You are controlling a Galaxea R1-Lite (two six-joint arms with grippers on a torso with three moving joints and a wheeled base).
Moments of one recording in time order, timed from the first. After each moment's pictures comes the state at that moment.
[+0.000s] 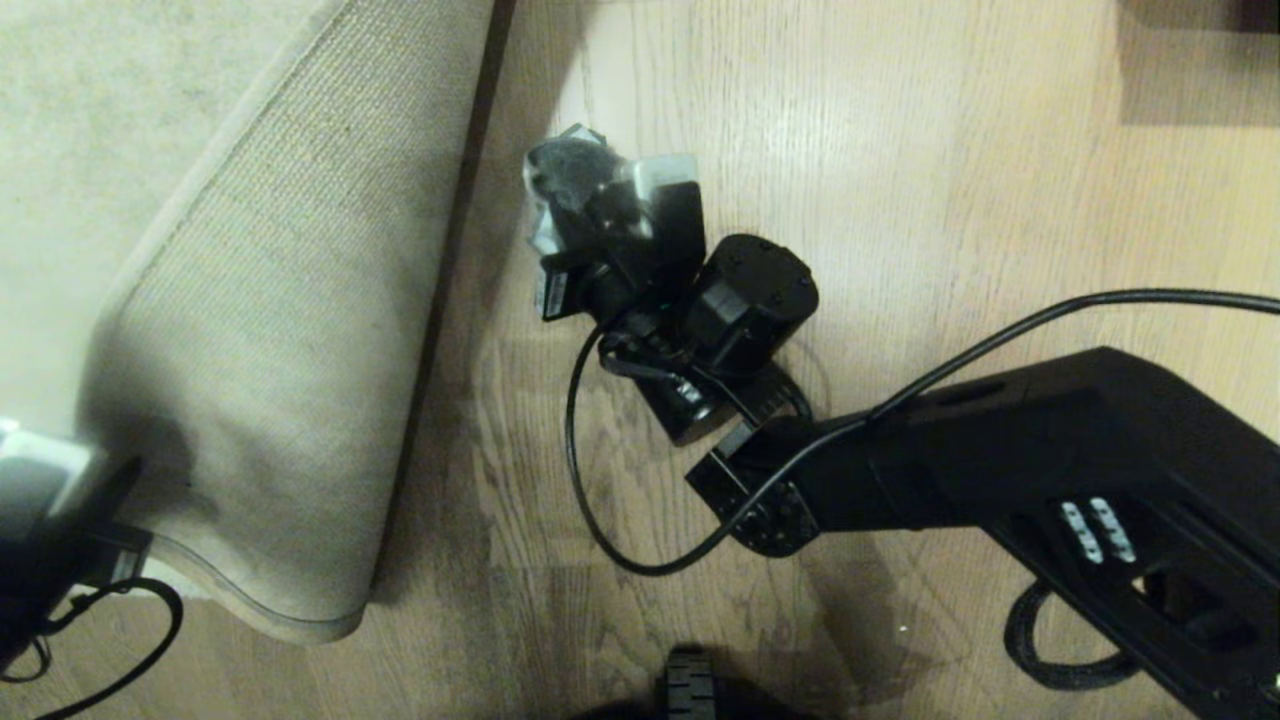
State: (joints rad) left arm 0.47 1.62 -0.03 -1.52 -0.21 0.61; right arm 0.90 2.29 -1.62 -1.24 -0.19 -0.14
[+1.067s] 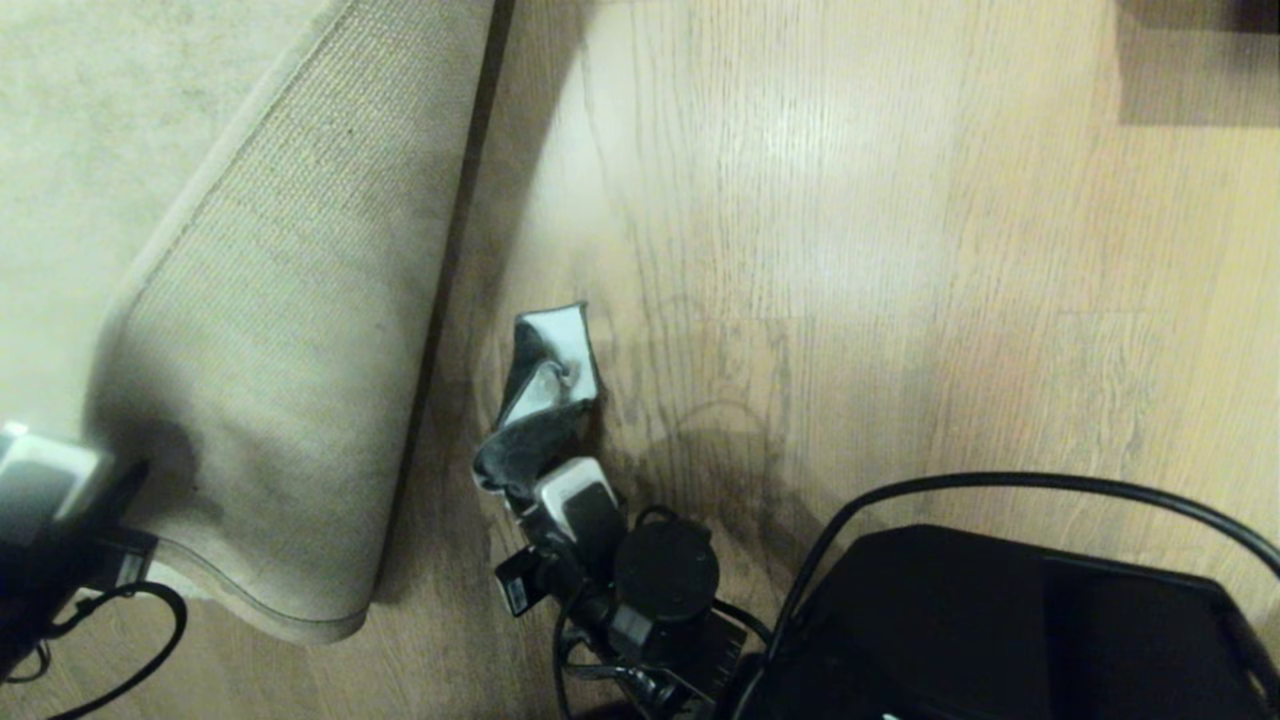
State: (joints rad) left arm 0.46 1.63 -0.03 -1.52 -0.21 0.62; right arm 1.07 2.44 -1.15 -1.45 -0.28 -0.09
